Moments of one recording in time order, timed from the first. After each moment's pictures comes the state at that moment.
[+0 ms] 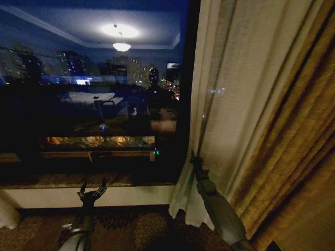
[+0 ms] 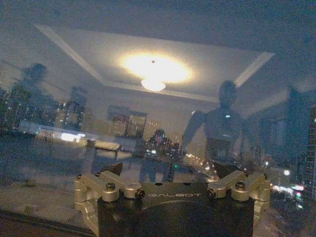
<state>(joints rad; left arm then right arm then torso) 1.47 -1.28 -0.70 -1.81 -0.49 -0.31 0.01 -0.74 1.32 0.30 1.21 0.23 0.26 0.09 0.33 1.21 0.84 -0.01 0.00</state>
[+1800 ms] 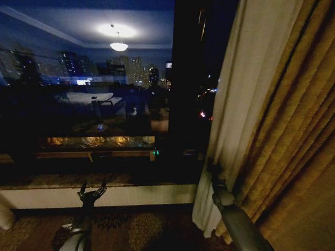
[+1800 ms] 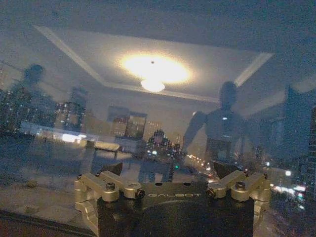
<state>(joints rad) 1.47 -1.28 -0.70 -1.81 -0.49 -0.31 0.01 -0.96 1.21 0.36 1.42 0.20 0.25 0.10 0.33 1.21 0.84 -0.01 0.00</state>
